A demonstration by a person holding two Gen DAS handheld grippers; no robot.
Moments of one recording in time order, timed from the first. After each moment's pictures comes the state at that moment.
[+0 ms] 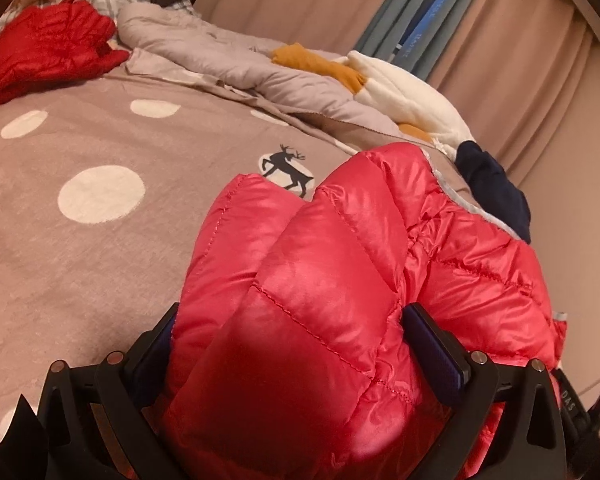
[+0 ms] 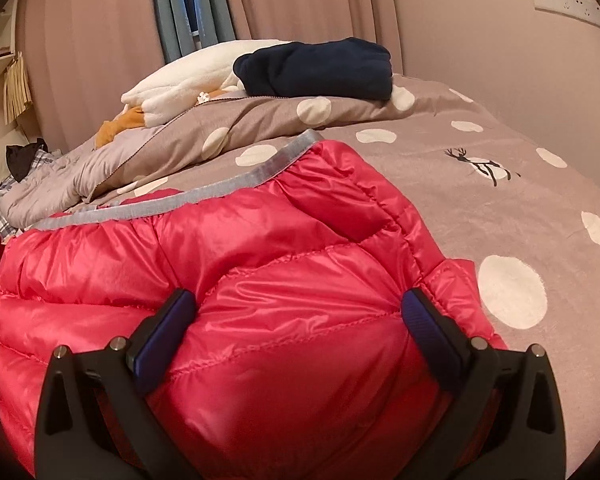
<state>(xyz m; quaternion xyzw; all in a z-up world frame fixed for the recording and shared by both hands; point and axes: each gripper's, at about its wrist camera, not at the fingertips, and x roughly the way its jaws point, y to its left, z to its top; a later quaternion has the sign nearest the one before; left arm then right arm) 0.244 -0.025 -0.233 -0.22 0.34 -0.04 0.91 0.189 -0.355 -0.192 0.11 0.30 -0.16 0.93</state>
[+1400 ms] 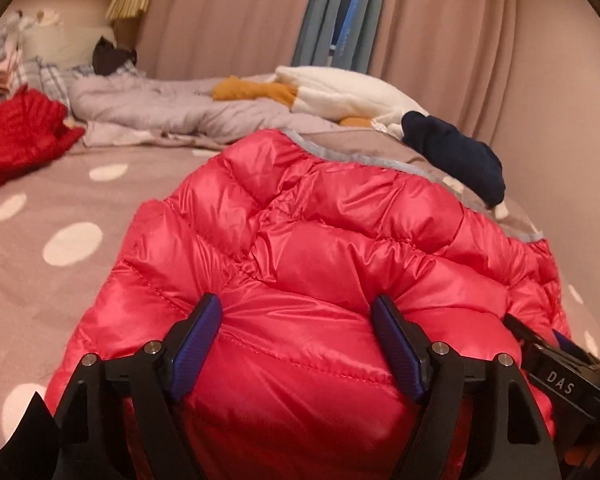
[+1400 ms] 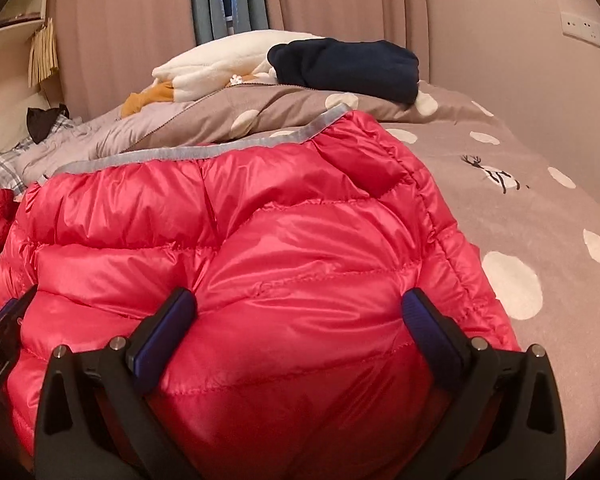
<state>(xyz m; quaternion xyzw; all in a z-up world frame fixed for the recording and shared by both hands) 0.231 -0.092 -0.217 -0.10 0.30 -0.08 0.95 0.179 -0.343 -0.195 0.06 0.33 -0.12 0.94</state>
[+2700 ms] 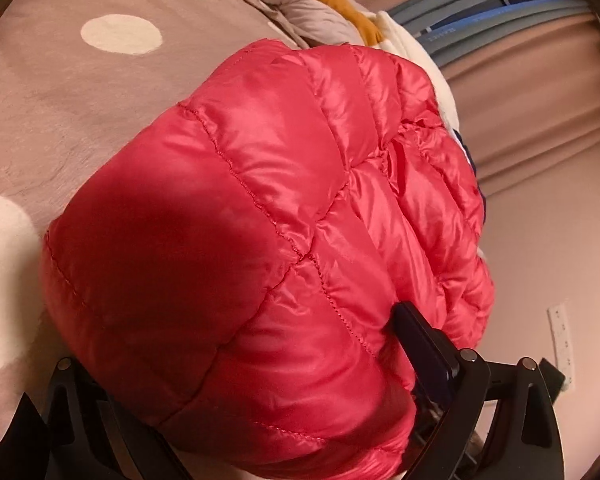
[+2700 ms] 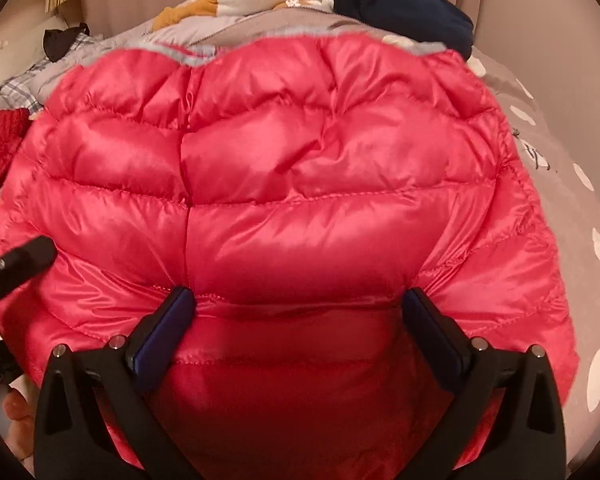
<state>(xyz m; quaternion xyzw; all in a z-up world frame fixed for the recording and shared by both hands) 0.235 -0.034 -0.253 -0.39 0.43 -0.11 0.81 0.173 -0.285 -0.206 0.01 0.46 -0.07 0.89</state>
